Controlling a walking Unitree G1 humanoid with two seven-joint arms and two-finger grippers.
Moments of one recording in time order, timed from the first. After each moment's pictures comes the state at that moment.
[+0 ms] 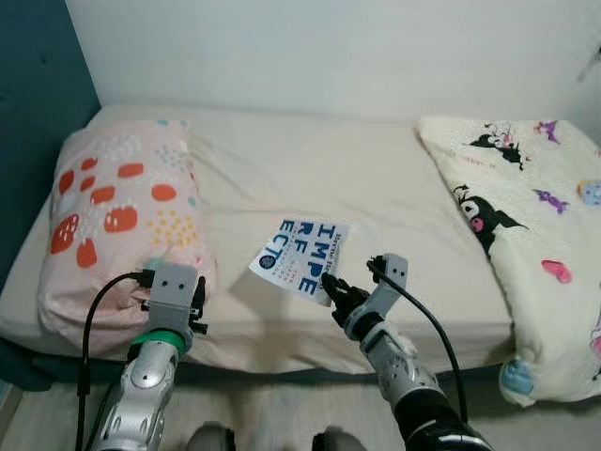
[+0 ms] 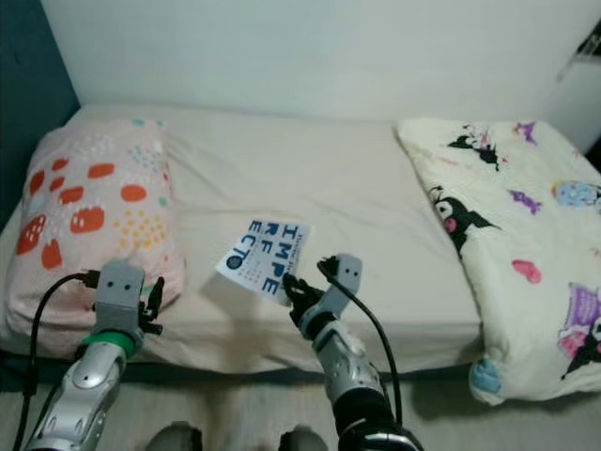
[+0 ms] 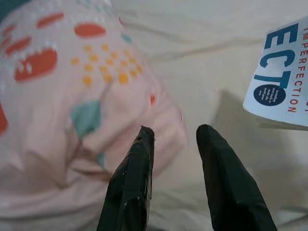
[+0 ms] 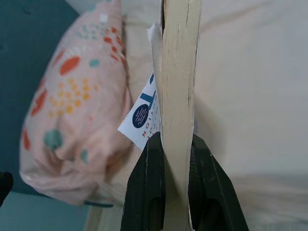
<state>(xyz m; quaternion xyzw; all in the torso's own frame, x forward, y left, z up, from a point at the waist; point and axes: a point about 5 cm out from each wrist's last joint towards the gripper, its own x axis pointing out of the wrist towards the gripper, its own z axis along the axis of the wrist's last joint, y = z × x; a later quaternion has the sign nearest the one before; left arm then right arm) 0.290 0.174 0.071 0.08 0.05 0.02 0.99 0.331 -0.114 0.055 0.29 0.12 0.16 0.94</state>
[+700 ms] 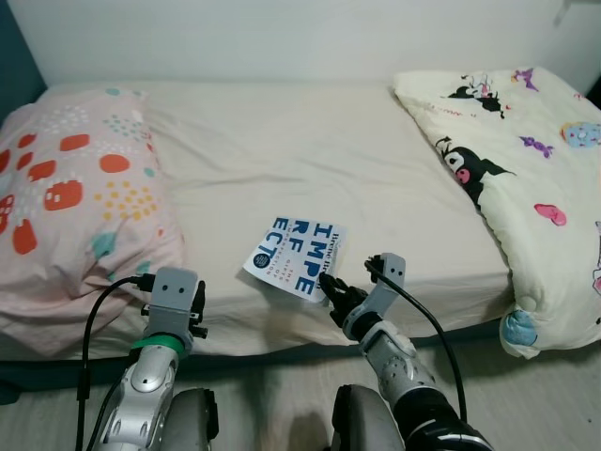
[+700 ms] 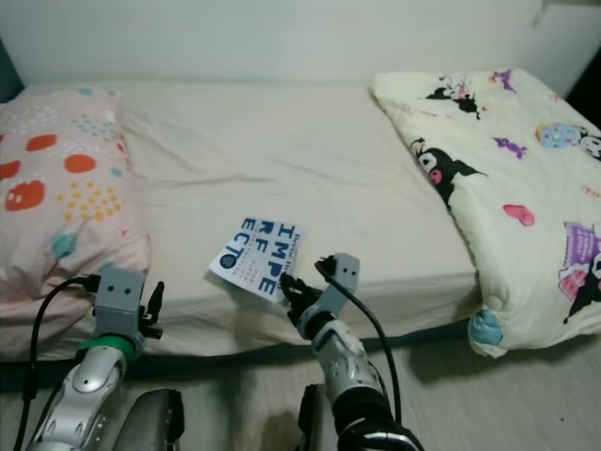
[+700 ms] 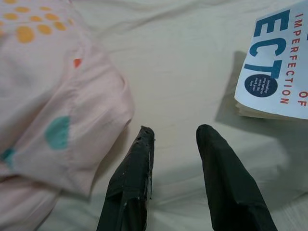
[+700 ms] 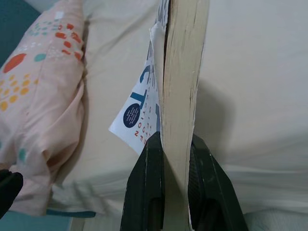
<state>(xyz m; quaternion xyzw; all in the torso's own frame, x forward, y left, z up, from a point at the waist) 0.286 0.174 0.067 0.08 0.06 0.02 0.99 0.330 -0.111 0.056 0.29 0.12 0.17 0.93</state>
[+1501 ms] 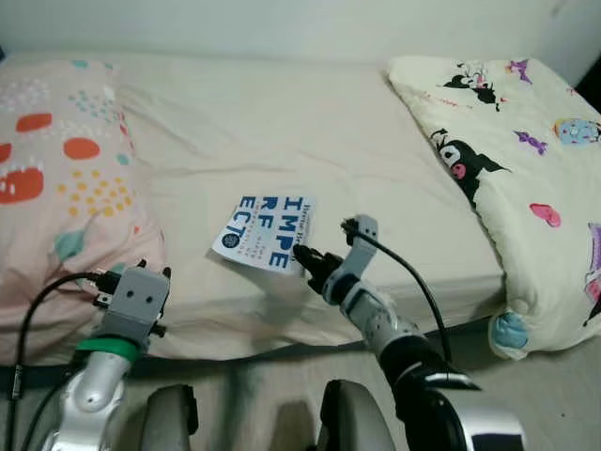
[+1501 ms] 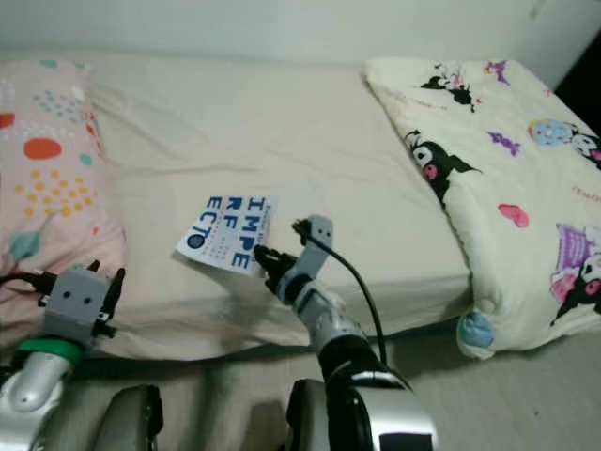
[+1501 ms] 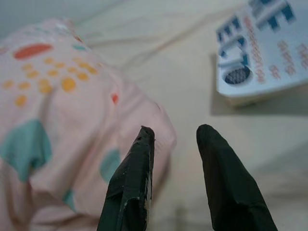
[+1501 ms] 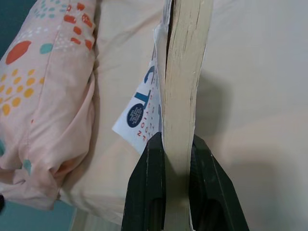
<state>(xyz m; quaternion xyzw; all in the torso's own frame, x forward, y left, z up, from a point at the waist) 0.252 0.213 0.105 0.23 -0.02 0.01 0.97 0.366 -0.075 0.101 0.29 0.15 0.25 0.91</state>
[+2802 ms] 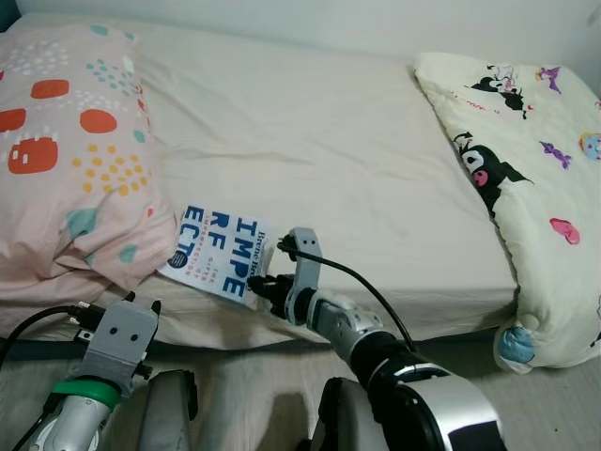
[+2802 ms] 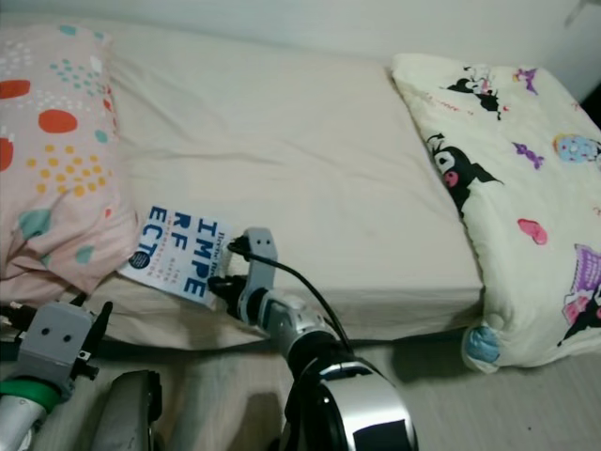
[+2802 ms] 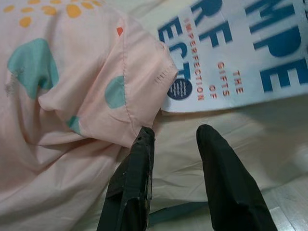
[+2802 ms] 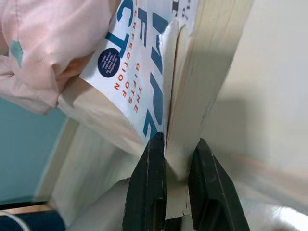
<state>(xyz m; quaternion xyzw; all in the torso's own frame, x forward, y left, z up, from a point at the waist) 0.215 0.217 0.108 0.23 0.02 0.01 0.97 0.350 -0.021 0.091 0.16 0.23 0.34 0.90</state>
